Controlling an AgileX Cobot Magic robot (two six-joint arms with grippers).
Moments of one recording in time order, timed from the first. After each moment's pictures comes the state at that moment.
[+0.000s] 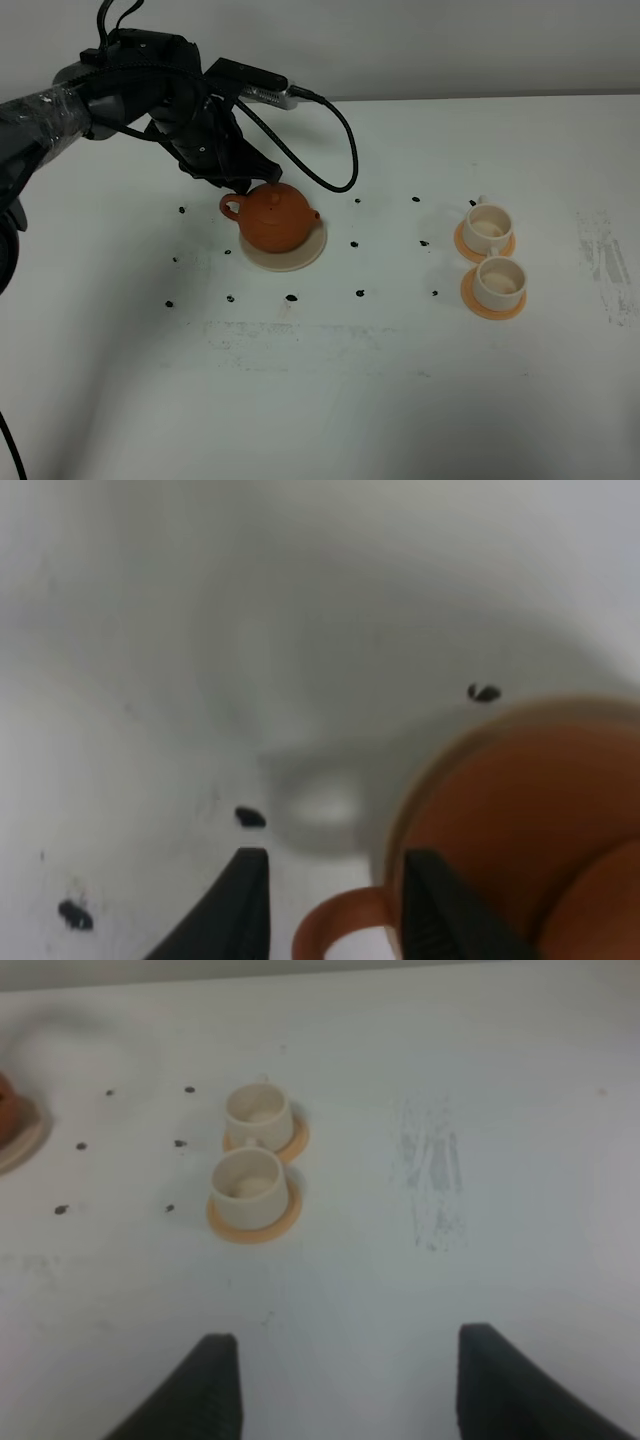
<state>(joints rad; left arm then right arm) -0.34 2.28 -1.85 -0.09 0.82 0.18 -0.21 0.00 -0.52 0.24 1.11 -0.14</state>
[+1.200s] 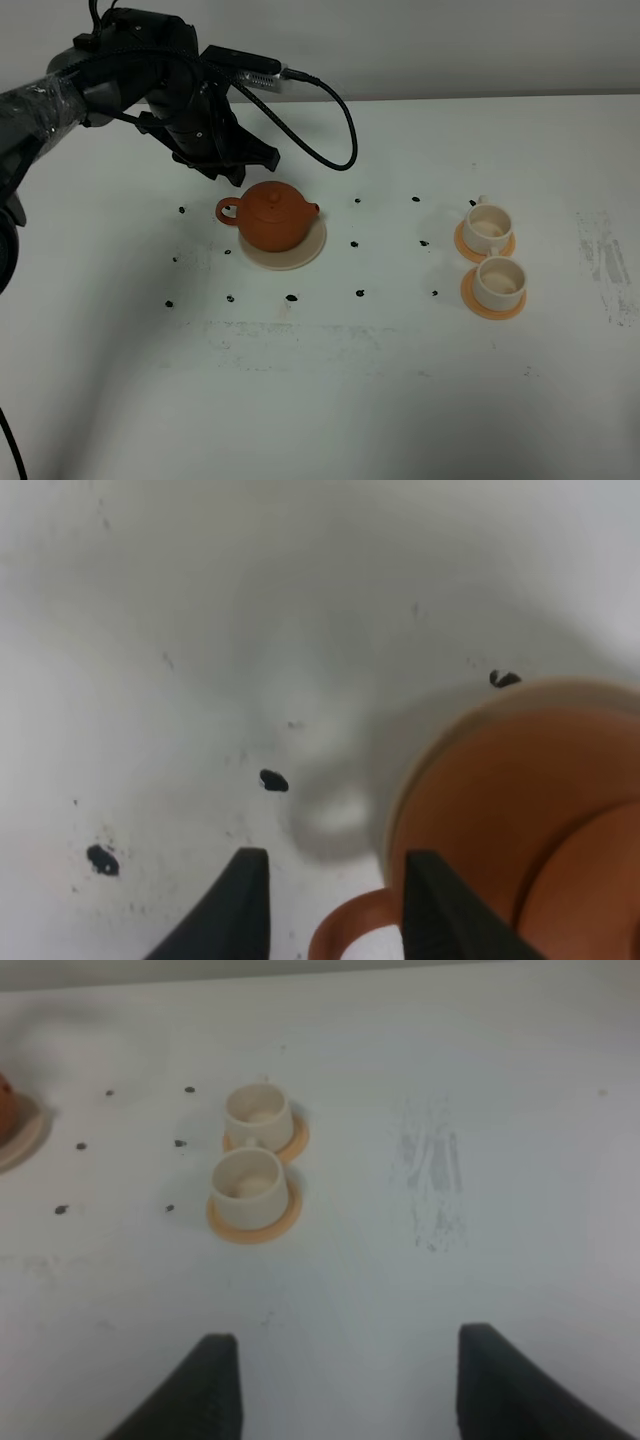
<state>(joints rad) -0.34 2.28 -1.93 -0.07 0.90 0.11 -0.21 0.00 -0.52 0.24 1.11 -0.14</state>
